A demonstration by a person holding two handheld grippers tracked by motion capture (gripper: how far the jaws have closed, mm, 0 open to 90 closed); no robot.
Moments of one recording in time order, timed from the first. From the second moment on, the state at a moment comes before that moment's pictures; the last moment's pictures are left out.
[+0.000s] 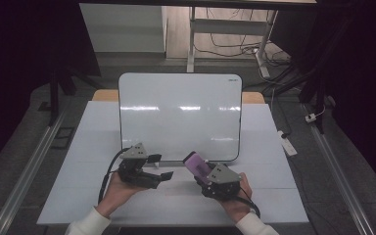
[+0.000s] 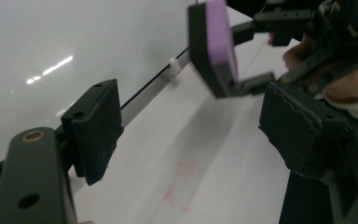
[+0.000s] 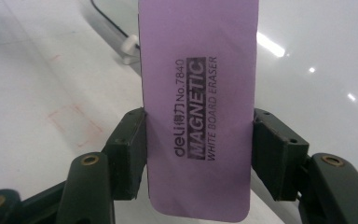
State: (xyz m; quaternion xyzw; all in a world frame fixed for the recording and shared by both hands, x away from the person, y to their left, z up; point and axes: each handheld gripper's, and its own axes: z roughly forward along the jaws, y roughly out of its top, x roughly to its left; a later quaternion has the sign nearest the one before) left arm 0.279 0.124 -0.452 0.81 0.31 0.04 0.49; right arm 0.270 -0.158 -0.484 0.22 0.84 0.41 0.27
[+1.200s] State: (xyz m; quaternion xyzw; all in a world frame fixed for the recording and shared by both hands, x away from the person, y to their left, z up) left arm 0.292 0.111 -0.455 0.86 0.21 -0.01 0.47; right arm 0.269 -0.161 -0.474 0.18 0.84 0.50 0.14
